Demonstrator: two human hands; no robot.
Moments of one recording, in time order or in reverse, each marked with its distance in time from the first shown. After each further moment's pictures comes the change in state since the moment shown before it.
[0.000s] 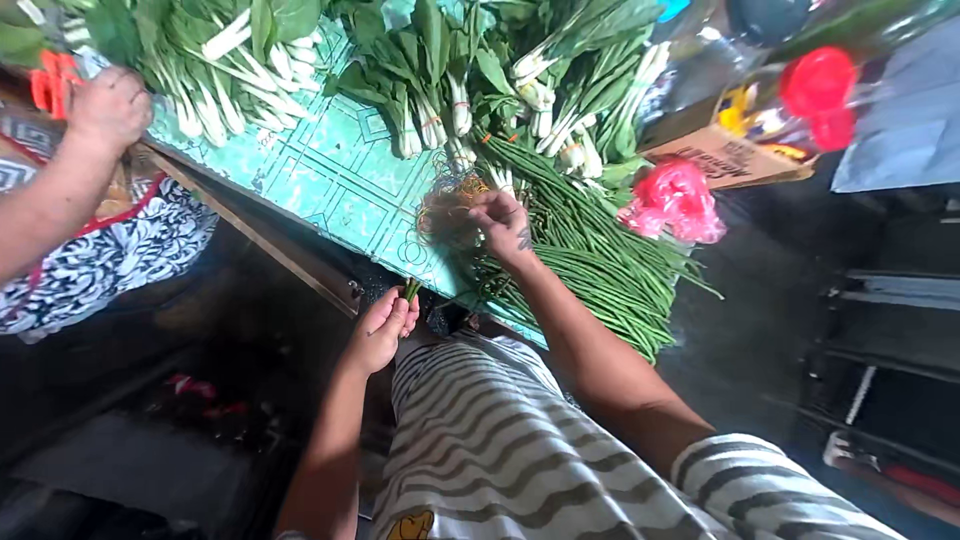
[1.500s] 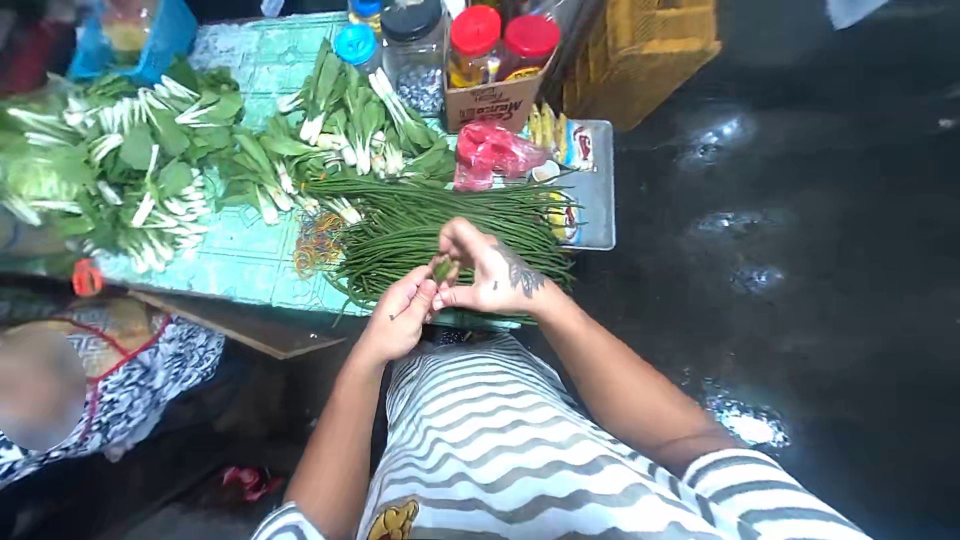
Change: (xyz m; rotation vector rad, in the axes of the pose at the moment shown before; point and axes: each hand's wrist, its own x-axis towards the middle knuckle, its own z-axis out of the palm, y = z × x) left_hand 0.036 -0.012 0.339 0.486 -0.359 0.064; right_hand -0.230 -0.028 -0.287 -0.097 -0.189 -0.426
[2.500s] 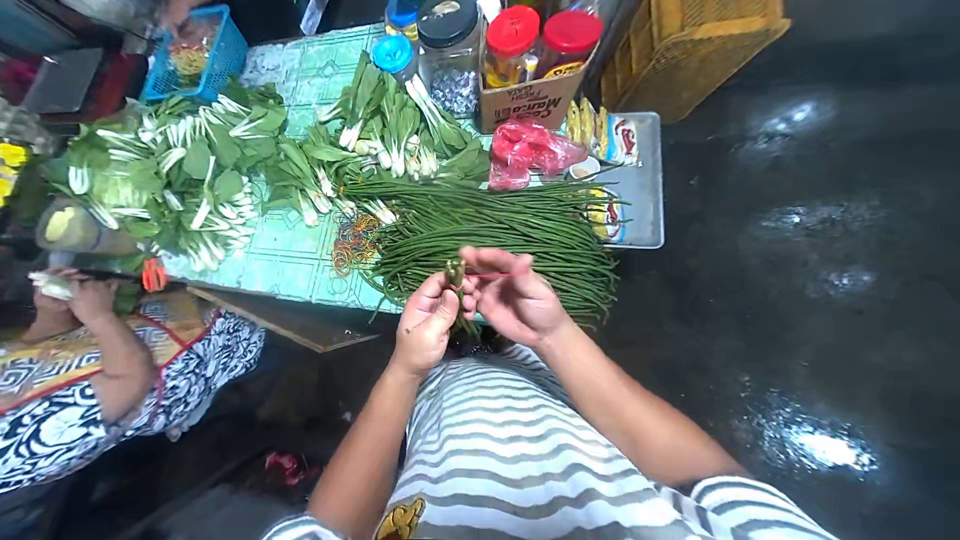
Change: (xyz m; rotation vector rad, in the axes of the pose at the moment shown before) left_hand -0.021 -0.008 0.000 -0.447 0.128 0.192; right_hand -0.014 0.003 0.065 1.305 0.167 -0.048
